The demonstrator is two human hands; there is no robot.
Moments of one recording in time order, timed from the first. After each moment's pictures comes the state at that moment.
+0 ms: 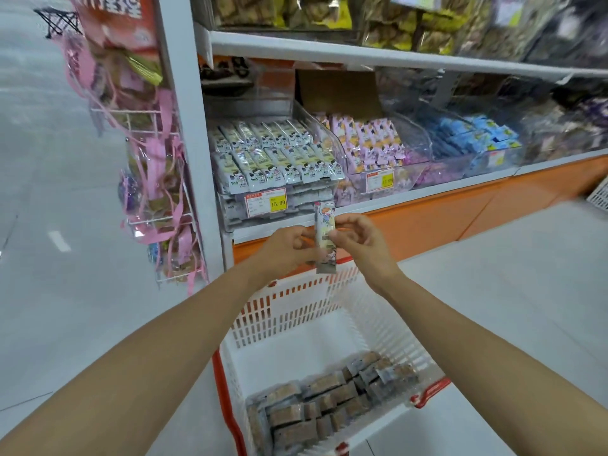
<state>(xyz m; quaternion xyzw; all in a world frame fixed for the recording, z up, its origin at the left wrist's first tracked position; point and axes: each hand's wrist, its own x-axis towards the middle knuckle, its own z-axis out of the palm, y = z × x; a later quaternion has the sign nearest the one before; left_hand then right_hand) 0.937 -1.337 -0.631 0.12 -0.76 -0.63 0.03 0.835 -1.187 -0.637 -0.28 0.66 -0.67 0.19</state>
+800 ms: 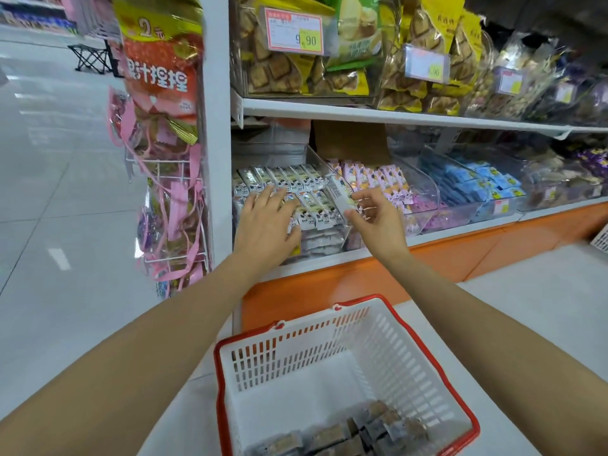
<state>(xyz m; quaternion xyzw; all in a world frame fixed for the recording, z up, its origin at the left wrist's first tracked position) 0.915 -1.408 -0.574 0.15 -0.95 -0.04 0.27 0.779 -1.240 -0.556 -0.34 0.79 -0.50 -0.06</state>
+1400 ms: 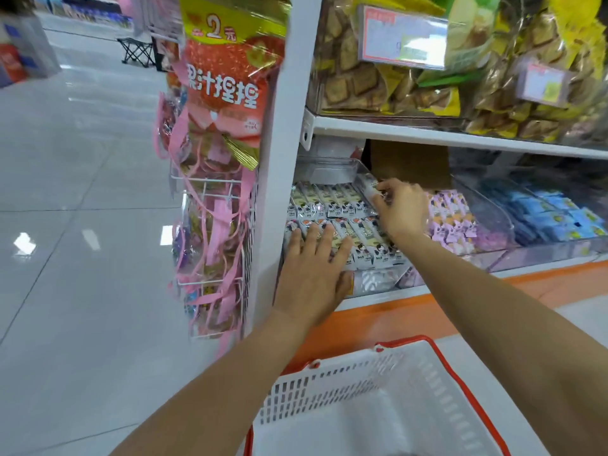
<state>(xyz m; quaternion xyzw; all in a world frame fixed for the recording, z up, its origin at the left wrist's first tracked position) 0.900 -1.426 -0.613 0.15 -0.96 0.02 0.22 0.702 -1.366 -0.546 -0.32 0.89 -0.23 -0.24</state>
